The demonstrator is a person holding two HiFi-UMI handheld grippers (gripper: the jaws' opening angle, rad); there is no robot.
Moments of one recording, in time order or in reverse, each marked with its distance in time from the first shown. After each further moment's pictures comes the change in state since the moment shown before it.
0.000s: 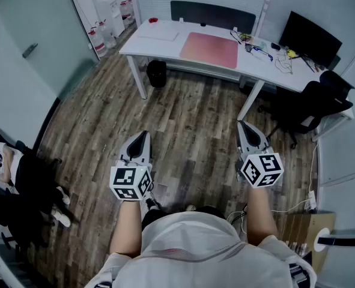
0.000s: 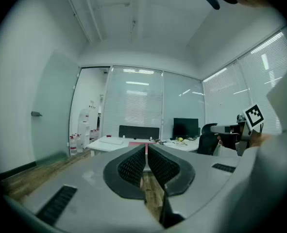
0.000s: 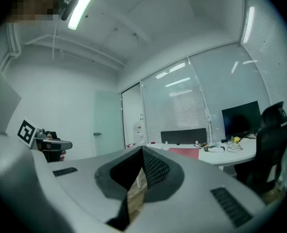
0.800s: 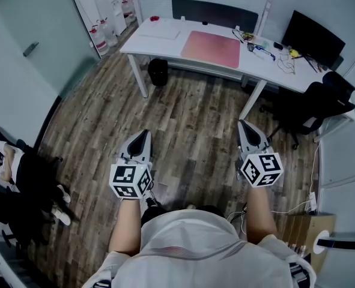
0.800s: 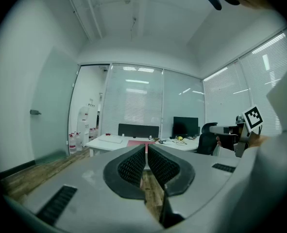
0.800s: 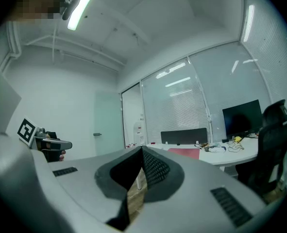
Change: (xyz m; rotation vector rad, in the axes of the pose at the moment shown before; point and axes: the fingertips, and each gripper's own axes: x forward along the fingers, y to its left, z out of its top) left arm 0.017 -0.001 -0.001 -0.006 0.018 -0.007; right arm 0.014 -0.012 -0.003 0.003 -0.004 0.008
